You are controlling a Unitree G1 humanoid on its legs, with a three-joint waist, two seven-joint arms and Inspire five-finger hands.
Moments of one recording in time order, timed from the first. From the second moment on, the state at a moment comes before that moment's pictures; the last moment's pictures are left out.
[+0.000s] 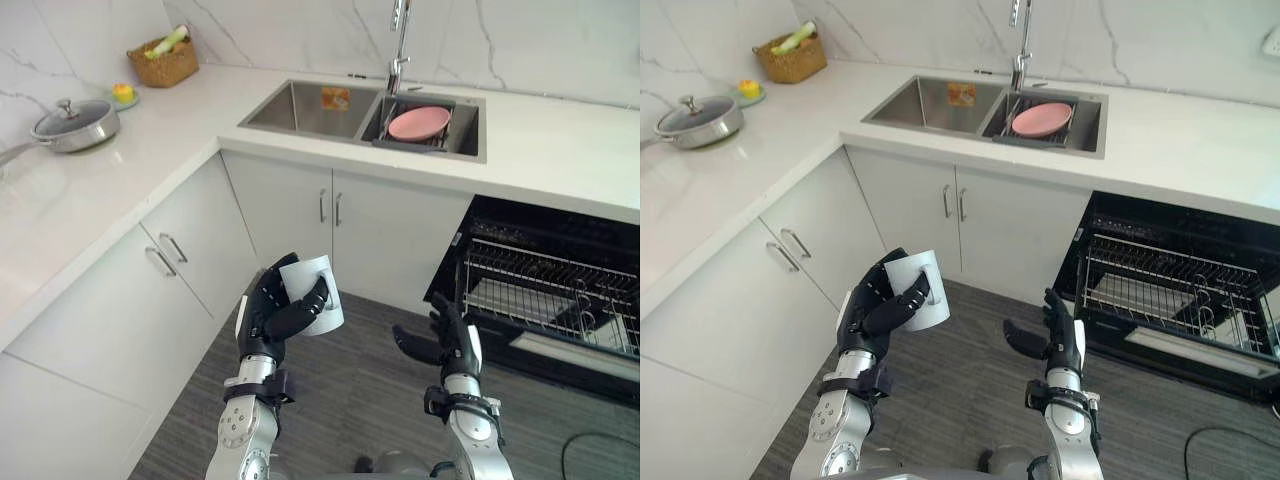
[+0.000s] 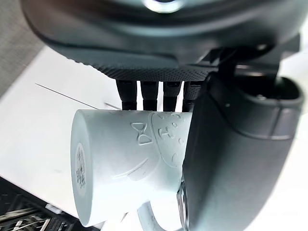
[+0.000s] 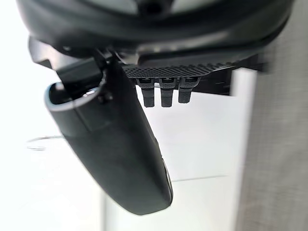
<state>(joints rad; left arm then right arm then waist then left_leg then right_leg) 0.33 -0.04 -0.22 -0.20 -0.34 -0.12 0.11 0.24 -0.02 -0.02 0.07 0.02 -0.05 -0.20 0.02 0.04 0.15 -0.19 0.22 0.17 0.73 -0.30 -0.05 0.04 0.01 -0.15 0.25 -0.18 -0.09</state>
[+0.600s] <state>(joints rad) 0.33 0.05 -0.22 -0.19 -0.33 -0.12 0.14 0.15 0.04 0.02 0.23 0.01 -0.04 -0.20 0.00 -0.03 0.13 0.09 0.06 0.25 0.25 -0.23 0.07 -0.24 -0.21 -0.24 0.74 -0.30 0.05</state>
